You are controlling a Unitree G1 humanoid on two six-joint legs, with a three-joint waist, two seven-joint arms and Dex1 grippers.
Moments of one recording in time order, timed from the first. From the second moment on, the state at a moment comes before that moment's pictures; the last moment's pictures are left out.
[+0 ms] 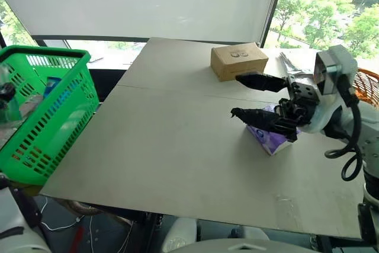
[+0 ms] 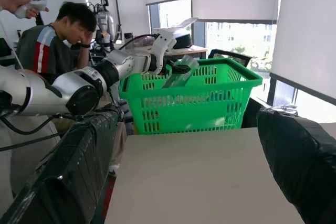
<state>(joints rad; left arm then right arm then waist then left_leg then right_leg) -0.62 1.06 0.50 0.81 -0.10 0.36 -0.39 -0.45 -0.65 -0.11 -0.55 1.17 0.75 0.73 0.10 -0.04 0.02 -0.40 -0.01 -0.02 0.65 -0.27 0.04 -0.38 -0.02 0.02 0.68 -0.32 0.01</state>
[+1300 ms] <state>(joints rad) -0.93 0.08 -0.22 0.79 -0.10 0.46 -0.55 0.54 -0.72 -0.69 -0.87 0.85 0.66 0.69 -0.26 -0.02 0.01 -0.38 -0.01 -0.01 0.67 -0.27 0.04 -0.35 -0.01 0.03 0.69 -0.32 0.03</state>
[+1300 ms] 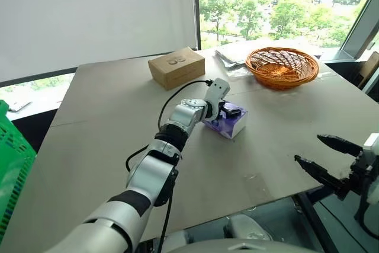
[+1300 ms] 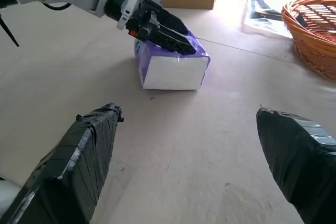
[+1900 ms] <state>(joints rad) -0.78 0.09 -0.17 0.56 -0.10 0.55 -0.57 0.45 -0.77 -0.65 -0.82 0.85 0.65 0.70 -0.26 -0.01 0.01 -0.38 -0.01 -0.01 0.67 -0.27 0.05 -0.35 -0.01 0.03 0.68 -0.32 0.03</state>
